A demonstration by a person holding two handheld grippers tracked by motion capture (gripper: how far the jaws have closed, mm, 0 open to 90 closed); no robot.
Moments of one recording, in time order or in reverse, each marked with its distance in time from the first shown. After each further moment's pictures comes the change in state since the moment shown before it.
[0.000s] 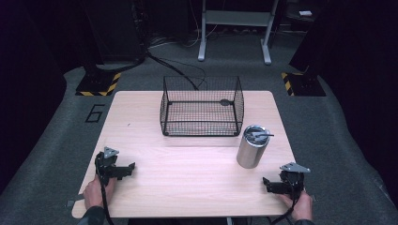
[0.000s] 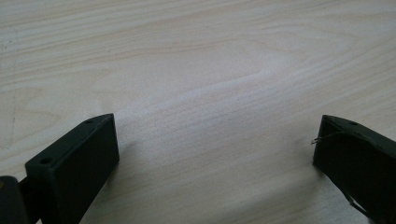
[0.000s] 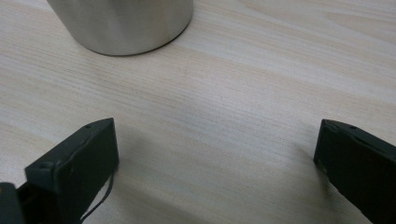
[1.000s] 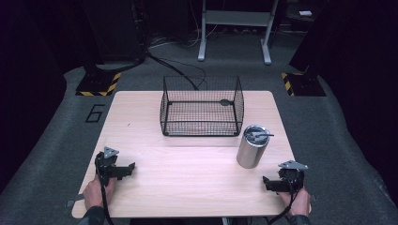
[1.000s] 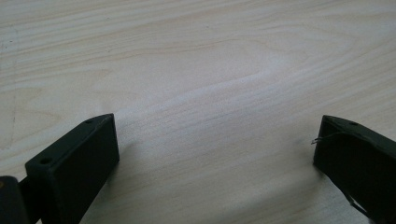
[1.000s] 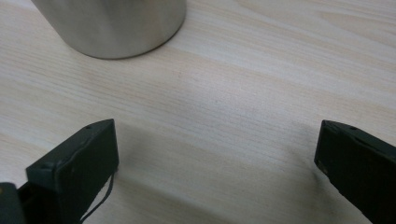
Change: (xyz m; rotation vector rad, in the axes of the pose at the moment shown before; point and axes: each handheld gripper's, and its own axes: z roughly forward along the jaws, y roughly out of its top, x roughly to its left) left arm -0.001 0.000 0.000 0.007 0.000 -0.008; right arm 0.004 0.010 0.000 0.045 -0.027 0.032
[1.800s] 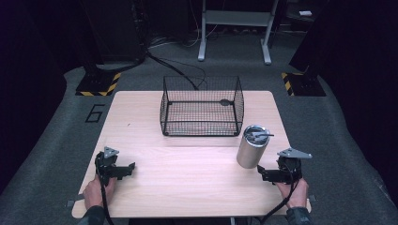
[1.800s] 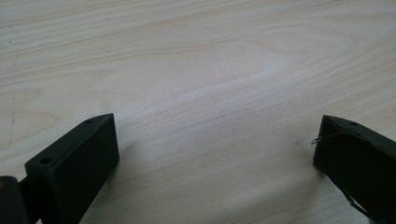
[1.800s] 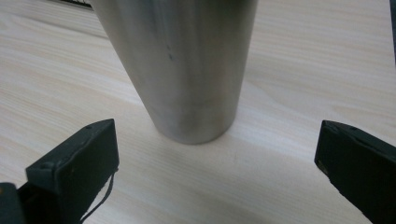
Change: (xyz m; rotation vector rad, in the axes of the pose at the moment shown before) left arm 0.000 0.000 0.001 -0.004 -0.002 0.000; right arm 0.025 0.056 -0.044 -0.096 0.098 -0.008
